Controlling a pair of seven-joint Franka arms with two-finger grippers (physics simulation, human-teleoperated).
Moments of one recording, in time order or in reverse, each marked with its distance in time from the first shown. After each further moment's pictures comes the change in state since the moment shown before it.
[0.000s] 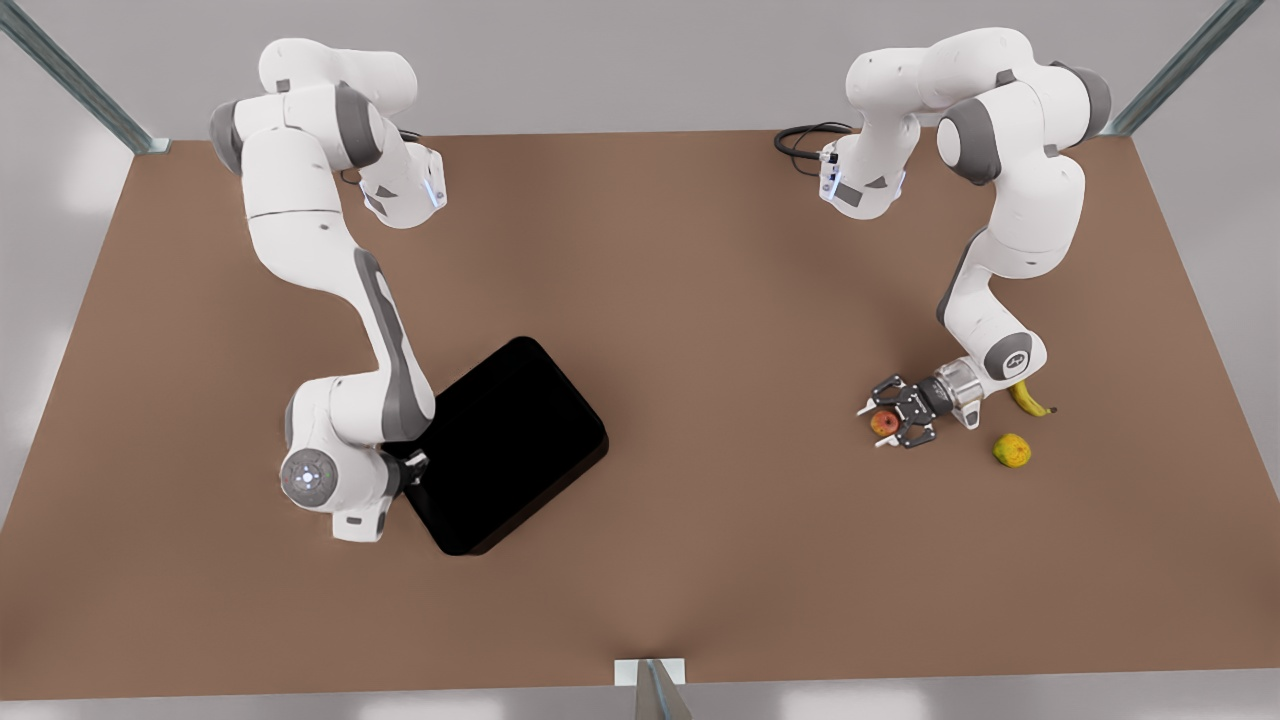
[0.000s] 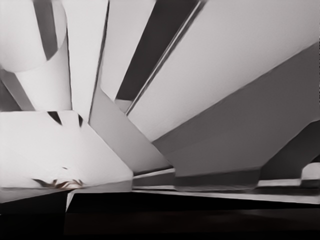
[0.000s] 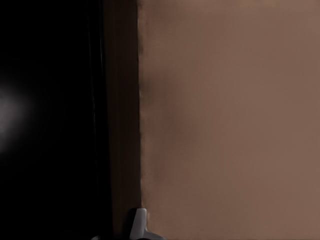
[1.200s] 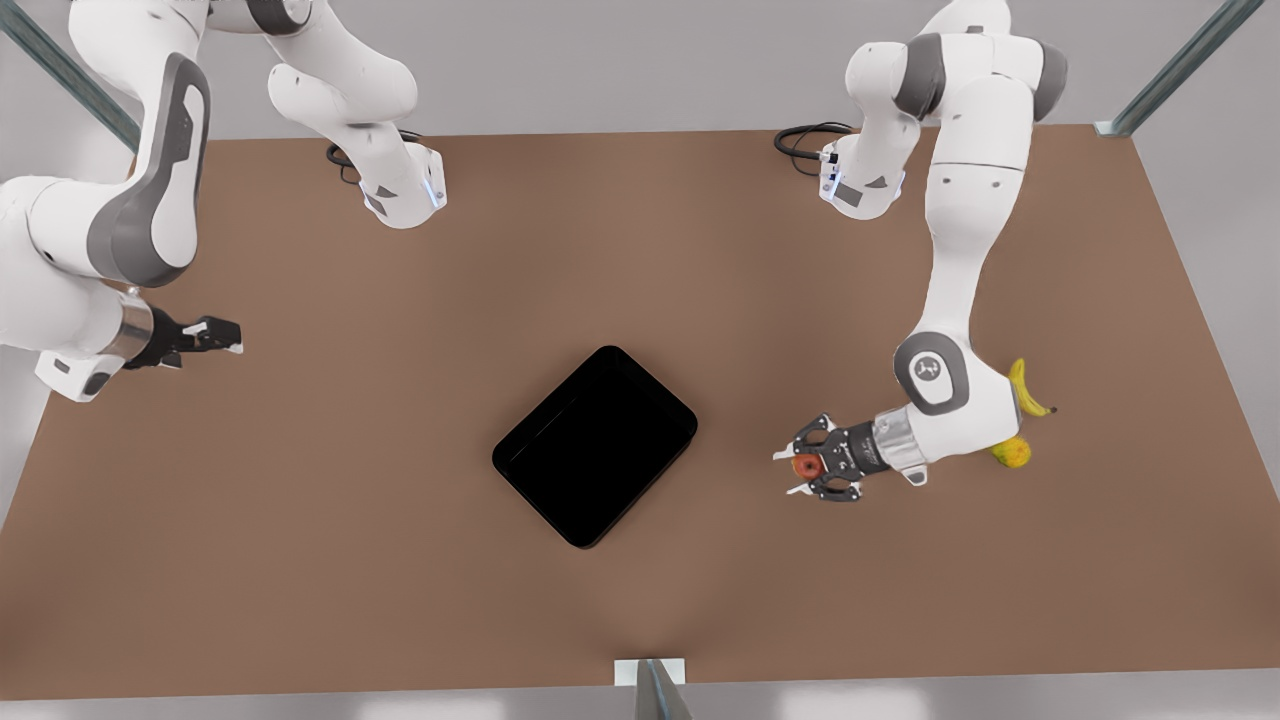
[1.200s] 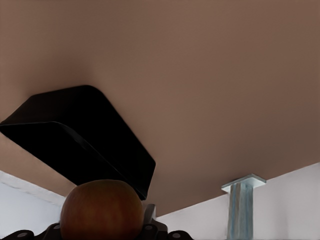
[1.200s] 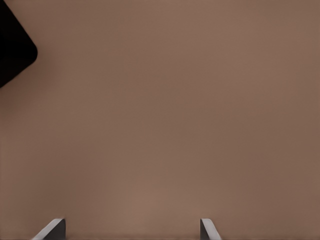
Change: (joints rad) left arm -0.308 -0.165 -0.179 0.472 0.510 0.431 -1.267; right arm -0.252 -0.605 -0.109 -0.254 -0.109 -0.381 0.142
